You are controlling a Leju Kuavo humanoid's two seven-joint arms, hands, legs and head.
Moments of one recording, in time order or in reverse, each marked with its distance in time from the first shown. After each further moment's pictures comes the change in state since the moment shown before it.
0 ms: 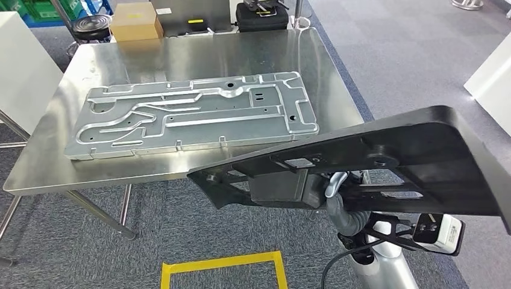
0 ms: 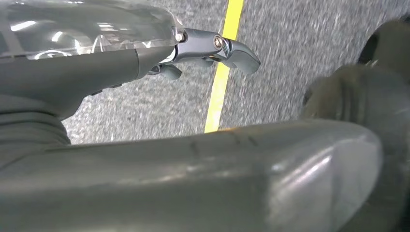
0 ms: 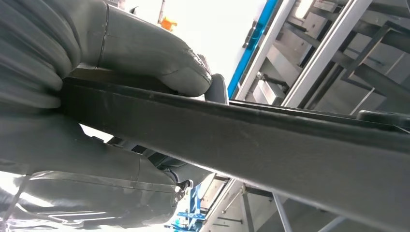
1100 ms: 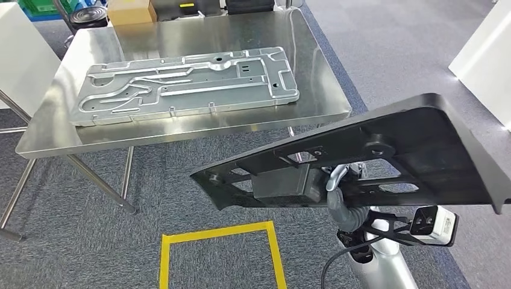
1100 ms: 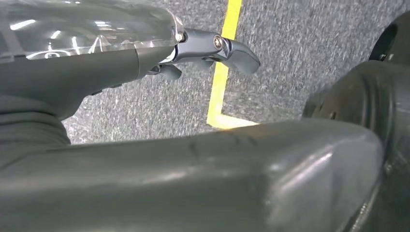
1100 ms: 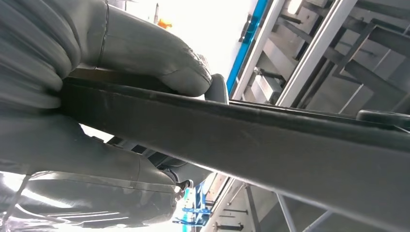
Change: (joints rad) left arm -0.002 0.015 0.000 0.000 0.019 -0.013 -0.018; right arm -0.003 -0.008 -0.003 0.048 -0.032 0.006 -0.009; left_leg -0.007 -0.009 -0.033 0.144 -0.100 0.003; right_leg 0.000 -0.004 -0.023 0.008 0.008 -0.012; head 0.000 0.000
